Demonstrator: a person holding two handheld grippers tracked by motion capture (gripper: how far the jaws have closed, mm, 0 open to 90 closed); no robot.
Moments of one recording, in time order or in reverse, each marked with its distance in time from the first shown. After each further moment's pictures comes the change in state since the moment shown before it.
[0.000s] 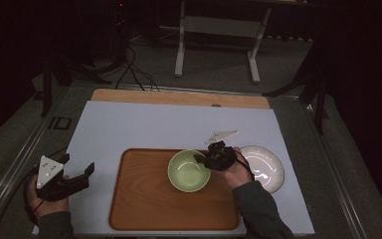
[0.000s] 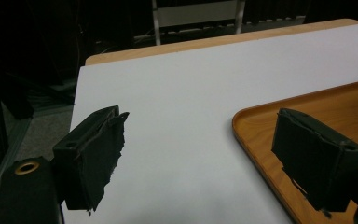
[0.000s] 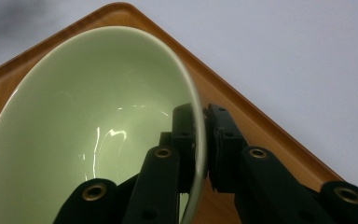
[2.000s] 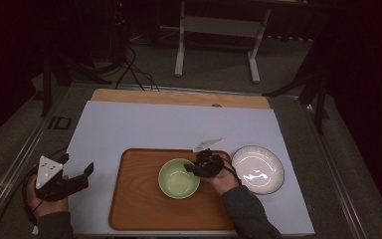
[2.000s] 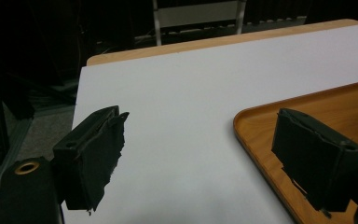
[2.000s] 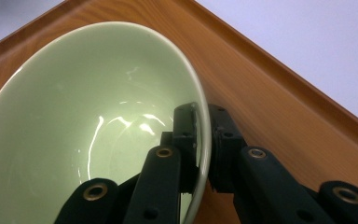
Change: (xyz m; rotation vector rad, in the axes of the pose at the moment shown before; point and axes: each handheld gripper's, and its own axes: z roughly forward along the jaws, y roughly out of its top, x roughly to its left) left arm 0.001 0.000 -0.001 -0.001 0.002 -0.001; right arm 0.011 -0.016 0.043 0.053 0.065 0.016
